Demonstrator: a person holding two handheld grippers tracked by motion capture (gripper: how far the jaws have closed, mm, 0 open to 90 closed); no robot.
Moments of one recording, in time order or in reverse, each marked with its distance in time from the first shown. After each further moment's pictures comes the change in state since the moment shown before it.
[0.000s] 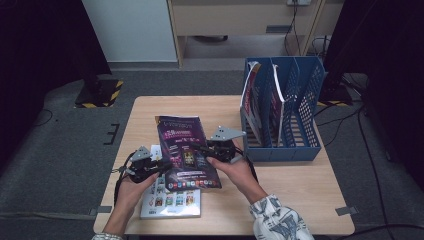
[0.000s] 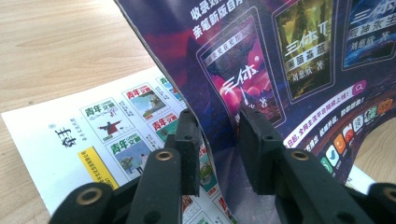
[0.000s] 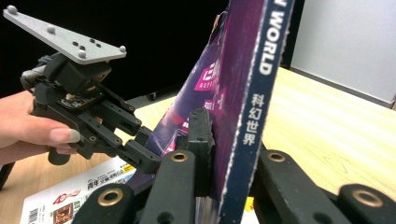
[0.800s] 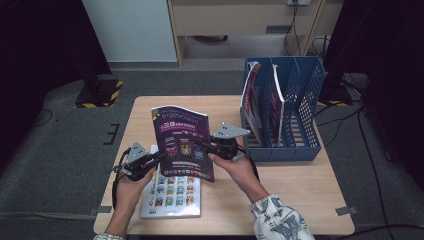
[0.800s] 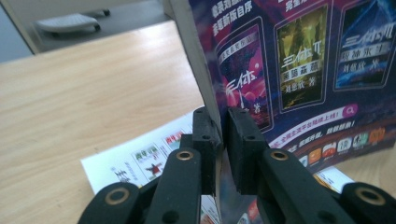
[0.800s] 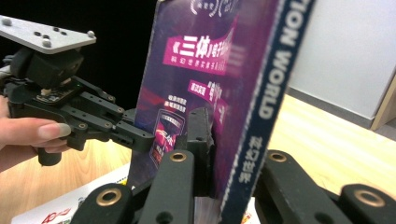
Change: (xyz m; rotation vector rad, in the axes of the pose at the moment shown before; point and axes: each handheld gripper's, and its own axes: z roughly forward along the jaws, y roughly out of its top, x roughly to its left) left arm -0.013 0.019 -0.021 -0.142 0.169 0.103; right arm 0.001 0.013 -0.009 -0.065 -0.041 -0.026
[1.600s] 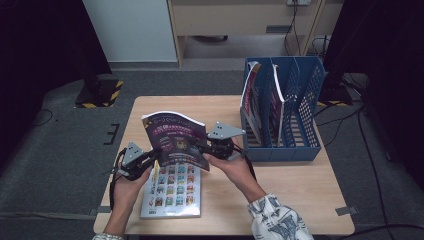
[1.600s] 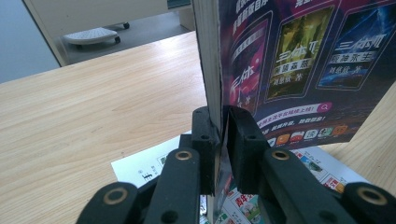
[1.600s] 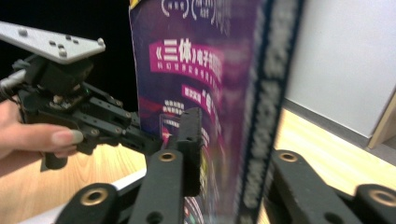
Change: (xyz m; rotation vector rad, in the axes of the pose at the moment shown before) left arm 0.006 -0.005 -0.003 -0.031 0.048 0.000; right arm 0.011 0.013 0.007 -0.027 0.014 -0.056
